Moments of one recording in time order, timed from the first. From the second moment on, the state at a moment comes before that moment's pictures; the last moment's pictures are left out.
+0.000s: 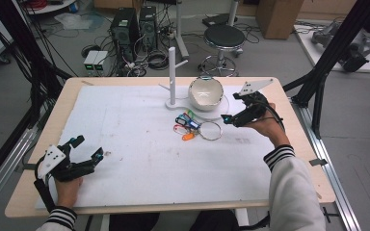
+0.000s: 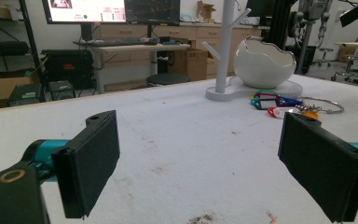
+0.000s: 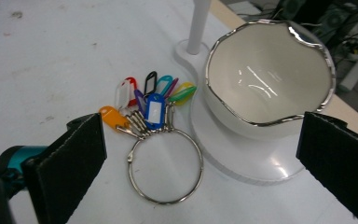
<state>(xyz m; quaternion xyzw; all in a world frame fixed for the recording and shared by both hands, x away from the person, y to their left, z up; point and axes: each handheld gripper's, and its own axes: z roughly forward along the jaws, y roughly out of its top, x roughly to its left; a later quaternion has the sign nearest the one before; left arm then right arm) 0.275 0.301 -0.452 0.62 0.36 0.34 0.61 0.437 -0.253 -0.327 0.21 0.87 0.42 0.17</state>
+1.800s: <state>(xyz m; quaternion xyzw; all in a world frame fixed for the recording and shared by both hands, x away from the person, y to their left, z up) 0.275 0.301 -0.452 0.62 0.36 0.34 0.61 0.451 -0.173 -0.381 0.07 0.98 0.16 0.06</state>
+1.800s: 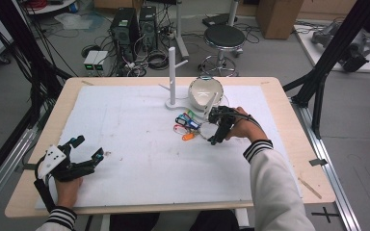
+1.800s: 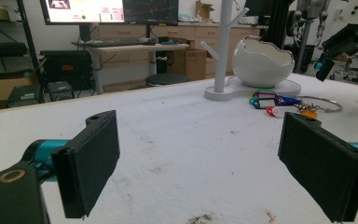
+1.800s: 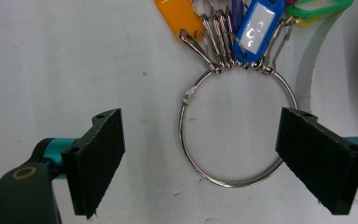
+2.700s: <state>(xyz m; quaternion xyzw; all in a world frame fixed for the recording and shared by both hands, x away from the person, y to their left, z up) 0.274 0.301 -0.453 0.62 0.35 0.34 0.61 0.455 -0.160 -0.393 0.03 1.00 0.07 0.06</state>
